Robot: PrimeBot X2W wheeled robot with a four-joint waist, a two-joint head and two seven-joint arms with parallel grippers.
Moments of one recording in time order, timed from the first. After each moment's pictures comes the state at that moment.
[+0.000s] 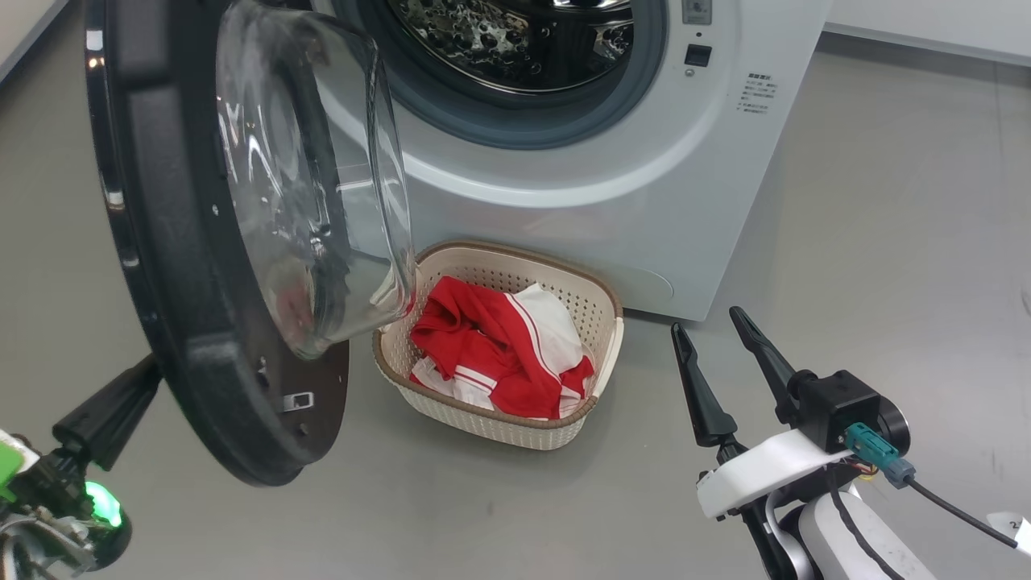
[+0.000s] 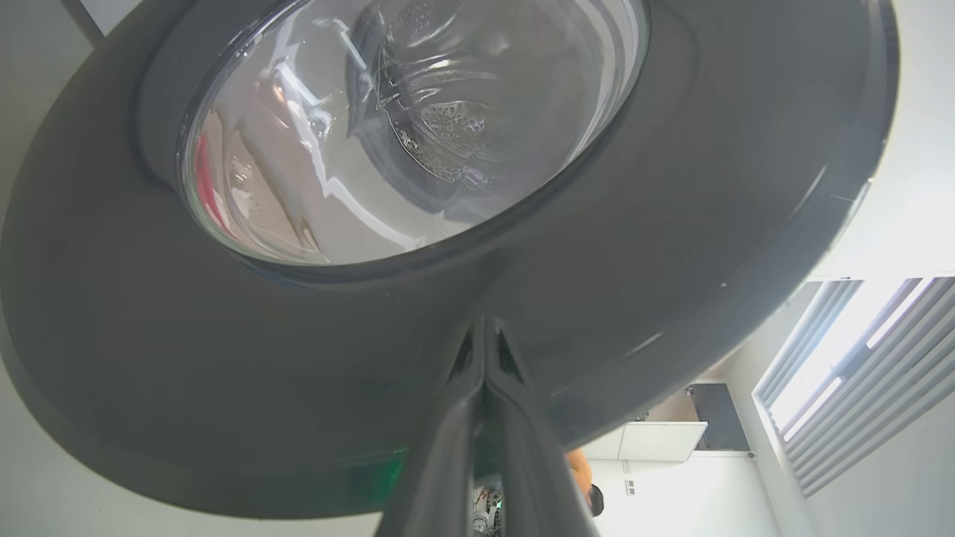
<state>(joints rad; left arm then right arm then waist) -0.13 0.17 0.31 0.03 -1.72 0.07 0.88 -0.12 -0.14 0.43 0.13 0.40 -0.03 -0.21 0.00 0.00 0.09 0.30</state>
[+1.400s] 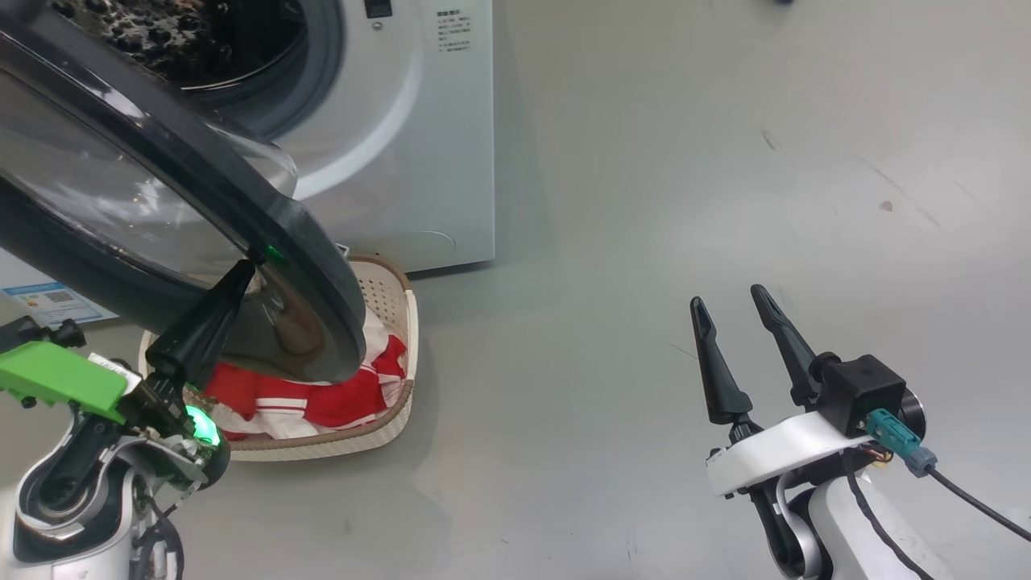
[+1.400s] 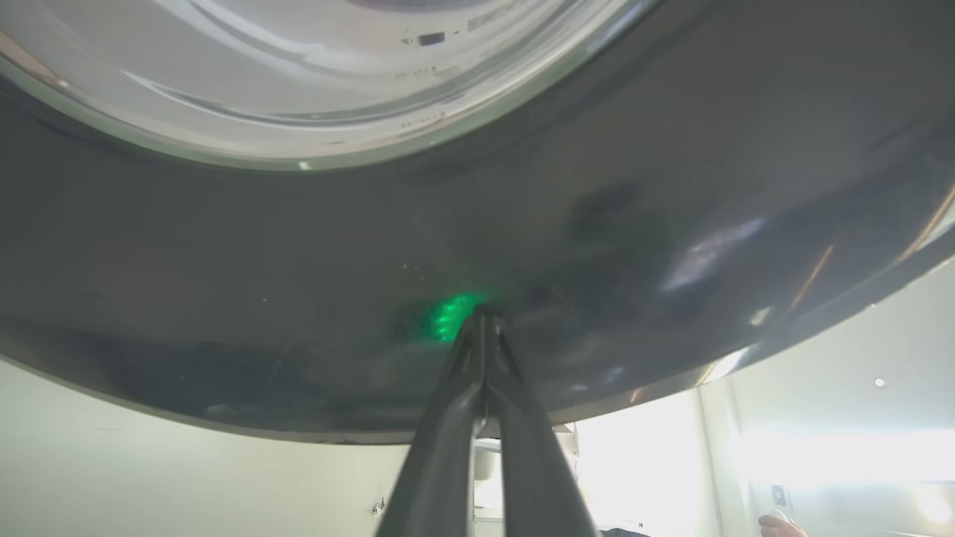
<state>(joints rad) -0.23 0.04 0.16 0.01 -1.73 0.08 0.65 -0.14 -0.14 0.39 0.11 0.41 -0.05 -0.22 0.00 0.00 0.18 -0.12</state>
